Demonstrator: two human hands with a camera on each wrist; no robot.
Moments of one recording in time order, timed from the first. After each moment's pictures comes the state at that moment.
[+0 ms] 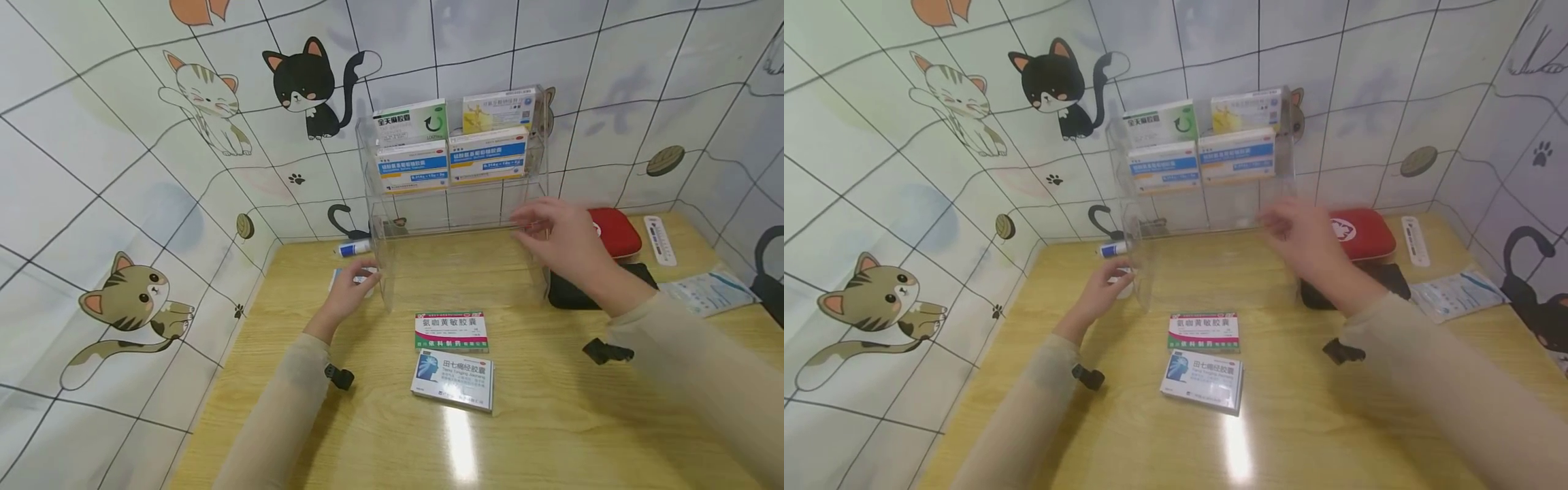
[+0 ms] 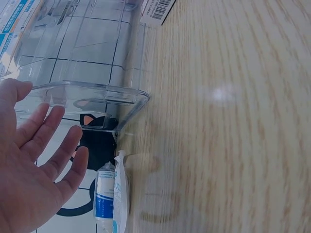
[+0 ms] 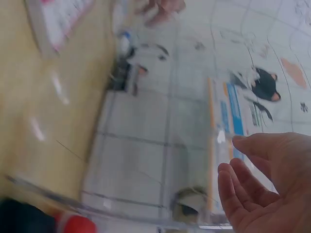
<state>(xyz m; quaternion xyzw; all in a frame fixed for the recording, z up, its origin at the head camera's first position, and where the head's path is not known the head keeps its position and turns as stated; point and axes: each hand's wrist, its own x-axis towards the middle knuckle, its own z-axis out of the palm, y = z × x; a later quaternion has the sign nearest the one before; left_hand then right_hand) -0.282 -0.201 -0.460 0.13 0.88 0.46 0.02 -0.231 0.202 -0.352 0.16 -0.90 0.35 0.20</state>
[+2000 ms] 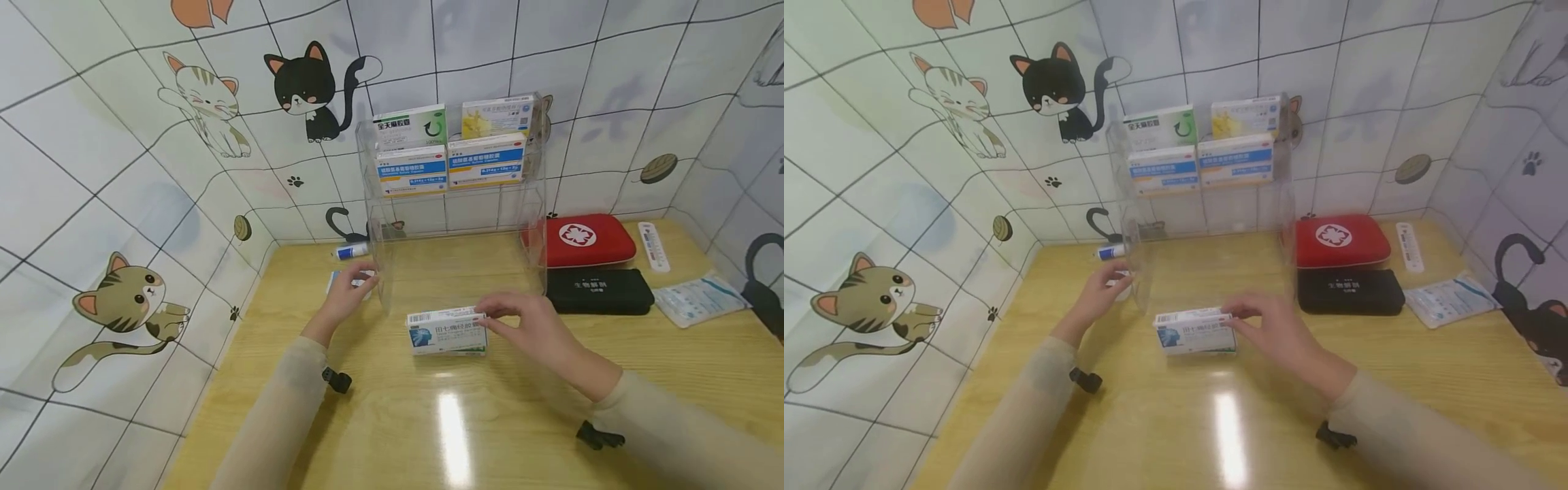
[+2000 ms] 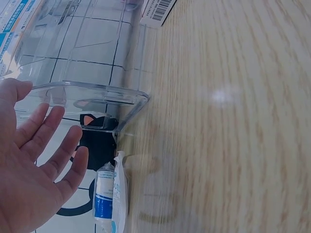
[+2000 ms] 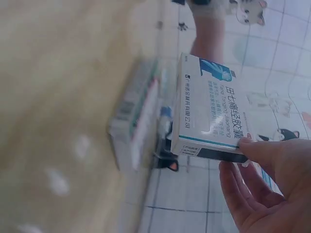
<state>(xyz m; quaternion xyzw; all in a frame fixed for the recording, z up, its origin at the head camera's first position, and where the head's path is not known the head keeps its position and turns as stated) -0.283 -0.202 -0.461 0.14 0.88 0.46 0.01 -0.161 0.159 -0.430 0.23 -0.88 0.41 0.11</state>
